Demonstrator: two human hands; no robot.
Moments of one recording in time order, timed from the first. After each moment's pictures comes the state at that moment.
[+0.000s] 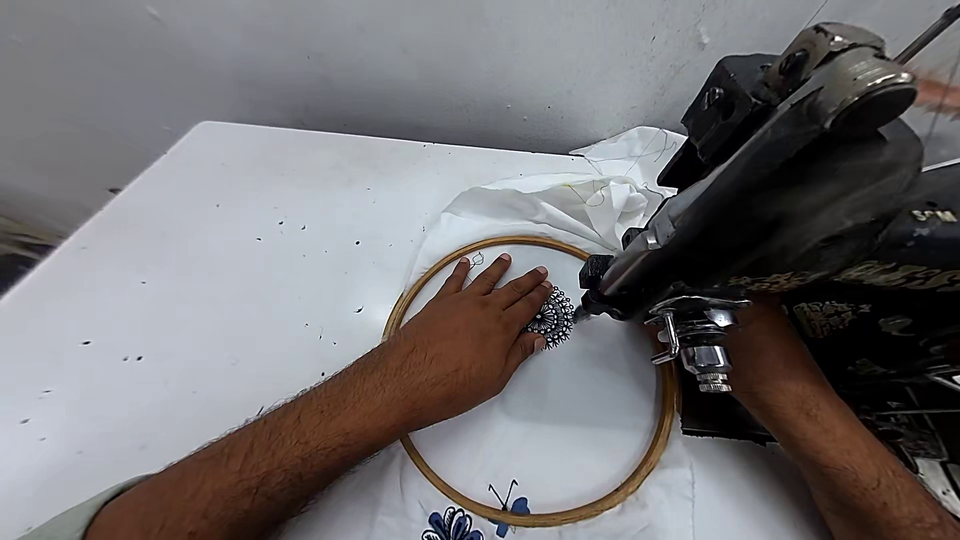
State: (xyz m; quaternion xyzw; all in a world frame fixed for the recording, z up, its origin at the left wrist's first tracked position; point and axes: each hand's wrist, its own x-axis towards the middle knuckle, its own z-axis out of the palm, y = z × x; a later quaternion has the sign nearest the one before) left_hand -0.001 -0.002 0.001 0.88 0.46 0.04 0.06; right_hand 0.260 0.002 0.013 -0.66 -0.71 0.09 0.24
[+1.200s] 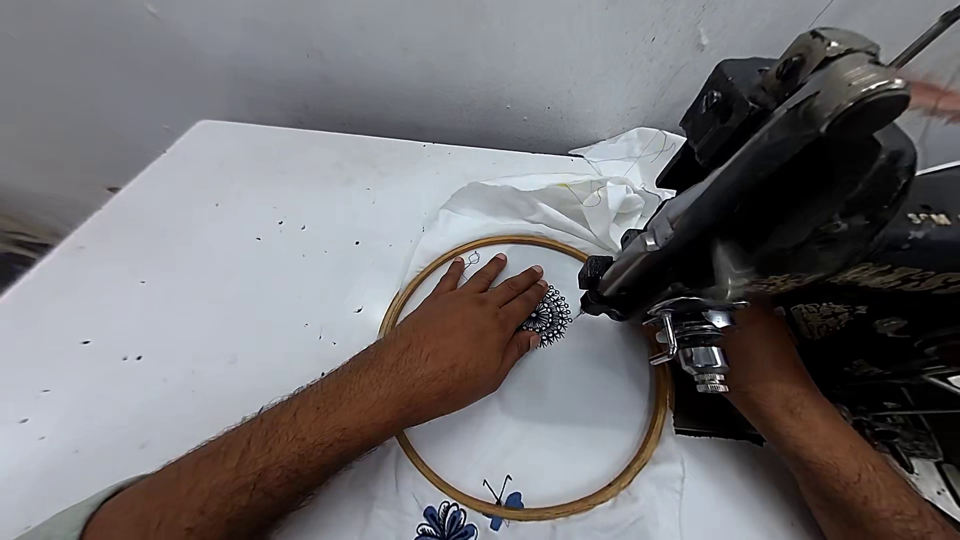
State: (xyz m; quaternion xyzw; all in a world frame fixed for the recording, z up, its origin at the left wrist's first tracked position) left_hand -0.002 0.000 0.005 0.88 0.47 0.02 0.06; right_hand 0.259 0.000 0.010 -0.65 -0.71 0.09 0.25
